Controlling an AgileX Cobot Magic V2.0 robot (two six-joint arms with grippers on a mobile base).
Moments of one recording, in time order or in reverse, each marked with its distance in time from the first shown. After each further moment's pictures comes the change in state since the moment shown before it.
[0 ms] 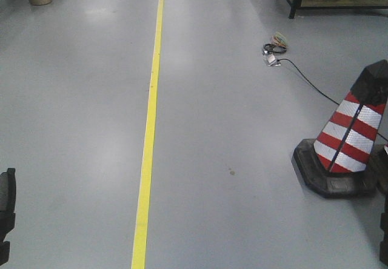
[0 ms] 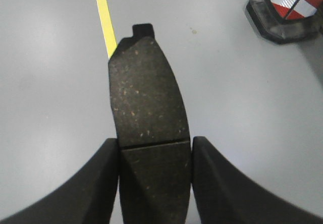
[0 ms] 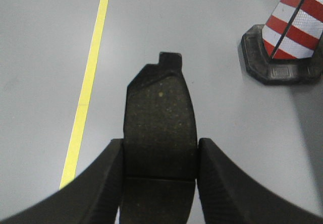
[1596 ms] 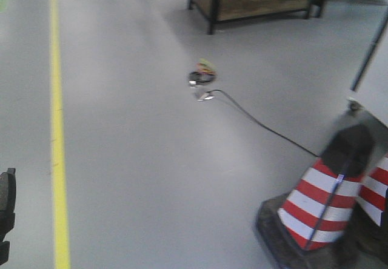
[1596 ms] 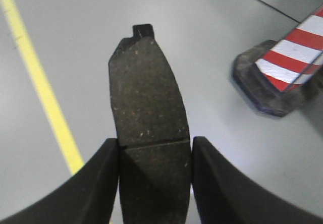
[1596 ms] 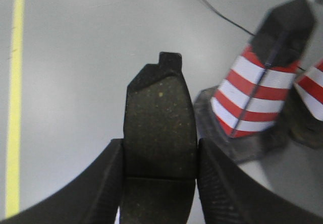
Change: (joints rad) left arm 0.000 0.000 0.000 0.001 -0.001 0.000; right arm 0.000 0.000 0.000 0.001 -0.004 0.000
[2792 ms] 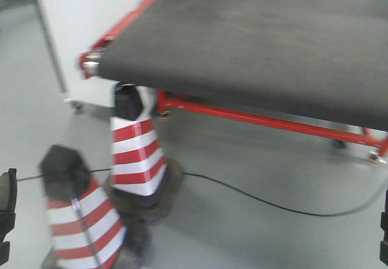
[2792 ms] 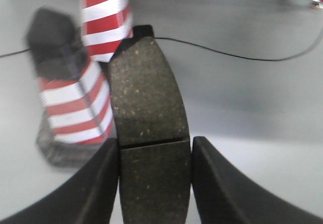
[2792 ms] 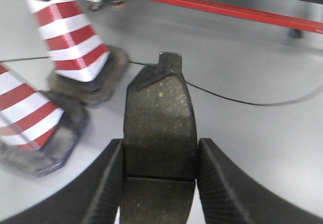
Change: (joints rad) left arm 0.000 0.000 0.000 0.000 0.000 0.000; right arm 0.000 0.000 0.000 -0.001 0.000 0.000
